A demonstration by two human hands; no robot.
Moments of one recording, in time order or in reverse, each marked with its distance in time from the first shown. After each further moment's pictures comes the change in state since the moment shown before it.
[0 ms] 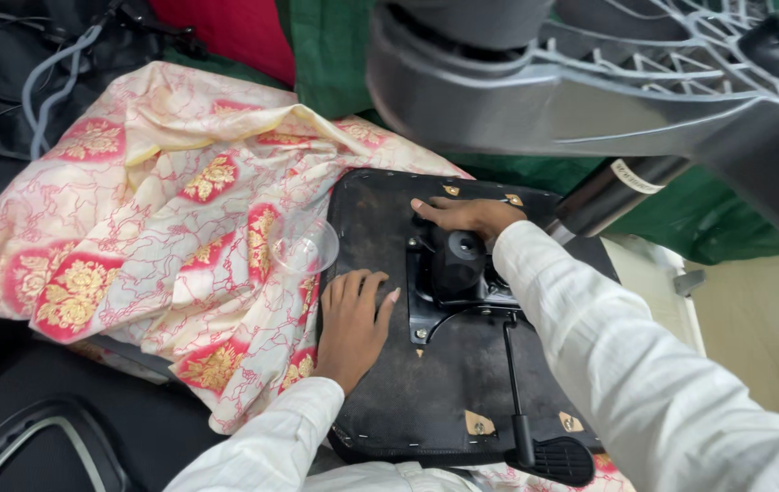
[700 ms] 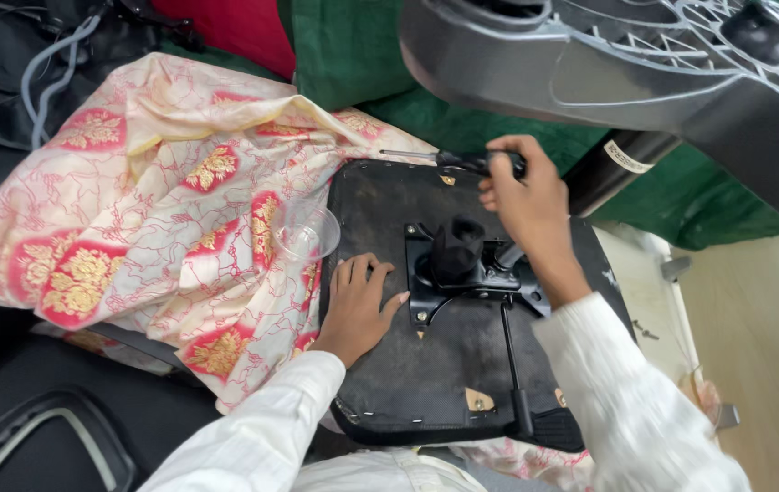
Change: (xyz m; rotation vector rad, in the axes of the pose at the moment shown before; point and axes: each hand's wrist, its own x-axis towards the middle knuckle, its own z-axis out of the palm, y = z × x) left_hand -0.002 -0.014 0.006 -0.059 -0.159 0.079; right_hand -0.141 0.005 0.004 0.664 0.837 -0.495
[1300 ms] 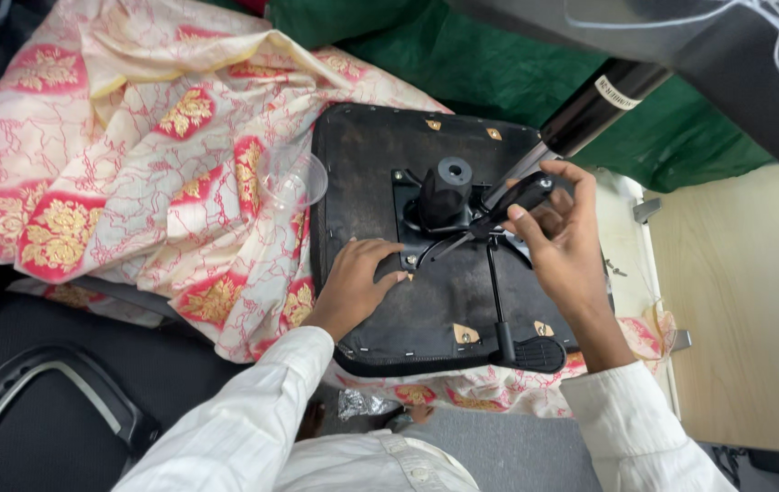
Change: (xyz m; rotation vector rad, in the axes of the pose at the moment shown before) left_hand -0.027 0.021 -0.018 -0.303 -0.190 -0.040; right_hand -0.117 0.007 -0.055 0.240 -0.083 -0.053
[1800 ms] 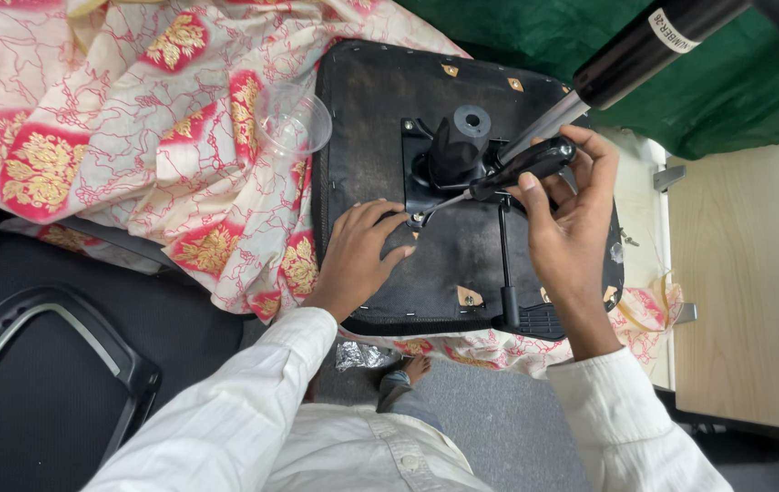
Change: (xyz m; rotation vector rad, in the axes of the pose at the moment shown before) left_hand -0.024 0.018 0.003 0.118 0.056 0.047; right_hand -0.024 0.003 0.017 -0.012 0.030 -0.092
